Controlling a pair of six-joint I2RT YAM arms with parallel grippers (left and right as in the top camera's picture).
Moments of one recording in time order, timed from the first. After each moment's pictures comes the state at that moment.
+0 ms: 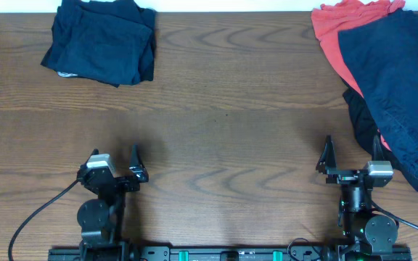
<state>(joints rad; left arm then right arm) 0.05 0.05 0.04 -0.16 0.02 -0.17 0.01 0.02 0.01 0.22 0.02 0.04</state>
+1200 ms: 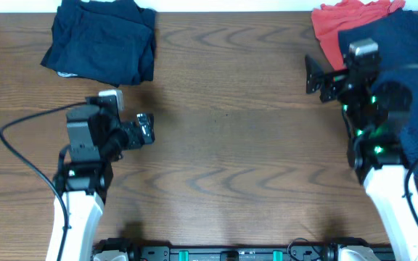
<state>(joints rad) 0.05 1.05 0.74 -0.41 0.26 -0.19 0.01 1.22 0.82 0.27 -0.27 -0.01</state>
